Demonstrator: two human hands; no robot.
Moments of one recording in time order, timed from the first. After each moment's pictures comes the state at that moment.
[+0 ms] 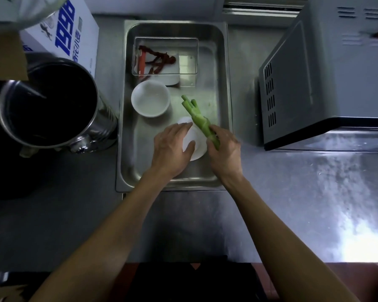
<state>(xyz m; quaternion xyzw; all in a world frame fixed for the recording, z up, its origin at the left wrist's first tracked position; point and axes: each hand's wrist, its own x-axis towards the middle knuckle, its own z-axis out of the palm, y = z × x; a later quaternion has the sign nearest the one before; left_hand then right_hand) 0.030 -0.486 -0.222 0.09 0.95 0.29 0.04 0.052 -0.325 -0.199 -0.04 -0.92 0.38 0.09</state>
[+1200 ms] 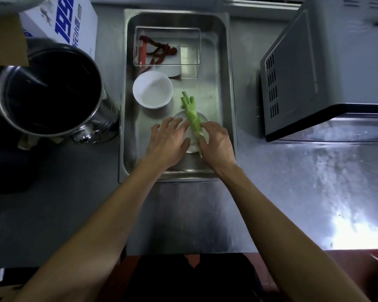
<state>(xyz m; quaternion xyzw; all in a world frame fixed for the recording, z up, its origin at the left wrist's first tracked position) 0.027 -0.505 -0.215 0.16 0.97 0.13 0.11 0.051 -0.349 -0.215 -0.01 -0.95 0.31 0.02</state>
